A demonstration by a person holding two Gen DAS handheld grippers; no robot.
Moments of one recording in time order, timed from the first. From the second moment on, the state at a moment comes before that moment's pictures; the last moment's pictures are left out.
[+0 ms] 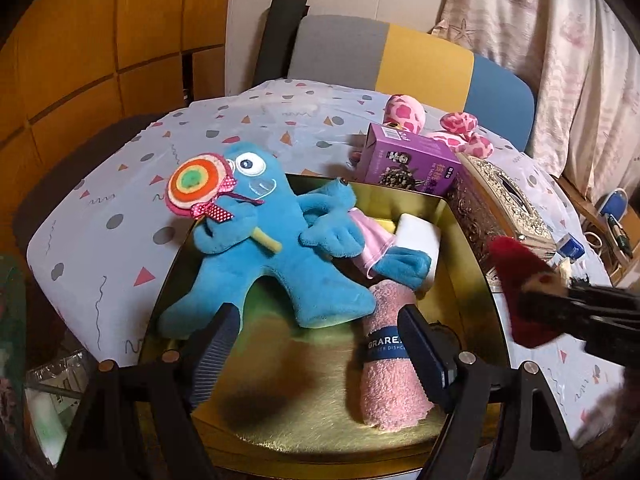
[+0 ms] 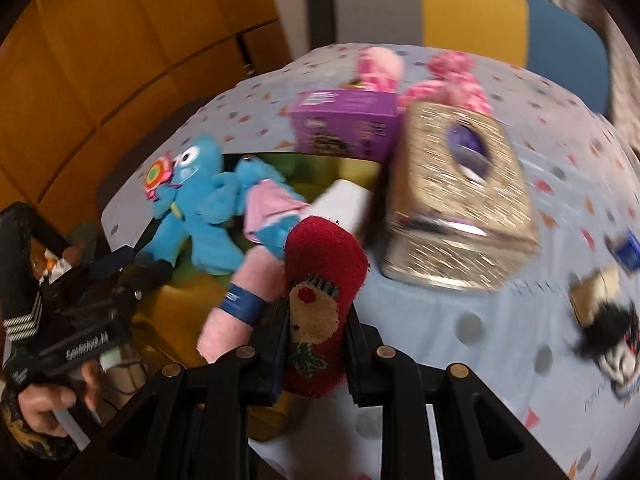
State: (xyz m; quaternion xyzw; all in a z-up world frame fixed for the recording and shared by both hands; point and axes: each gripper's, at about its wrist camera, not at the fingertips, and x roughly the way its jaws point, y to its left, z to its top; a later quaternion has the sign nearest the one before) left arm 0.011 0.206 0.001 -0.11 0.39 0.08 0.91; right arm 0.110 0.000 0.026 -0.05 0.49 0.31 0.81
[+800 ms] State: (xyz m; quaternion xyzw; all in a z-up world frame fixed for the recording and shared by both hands) left arm 0.005 0.201 0.000 -0.11 0.40 0.07 0.91; right arm 0.127 0.052 -0.014 -0.11 0.49 0.27 0.82
